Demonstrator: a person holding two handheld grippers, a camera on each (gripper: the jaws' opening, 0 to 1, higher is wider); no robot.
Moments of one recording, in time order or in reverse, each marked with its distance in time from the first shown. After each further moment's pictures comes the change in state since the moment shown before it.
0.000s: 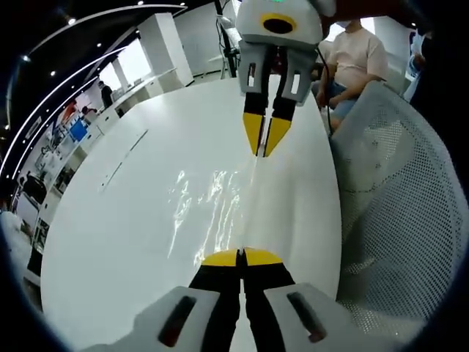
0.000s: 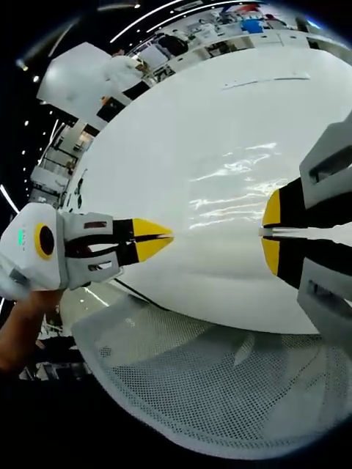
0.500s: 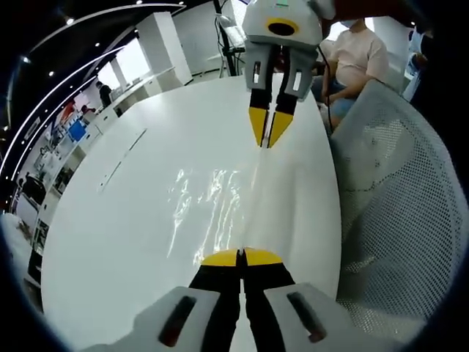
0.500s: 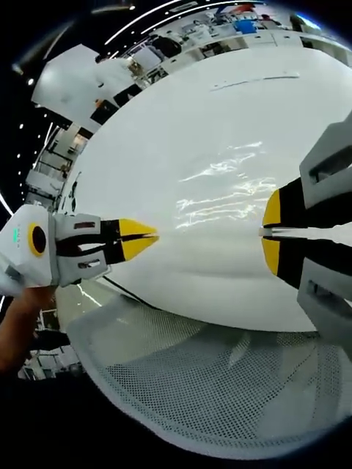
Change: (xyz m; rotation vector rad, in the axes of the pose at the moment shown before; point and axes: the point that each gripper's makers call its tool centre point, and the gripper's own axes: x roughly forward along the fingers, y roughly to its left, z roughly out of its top) left arm 0.001 -0.001 -0.001 0.006 0.011 -0.008; right arm -0.007 0.004 -0.018 0.017 0.028 -0.008
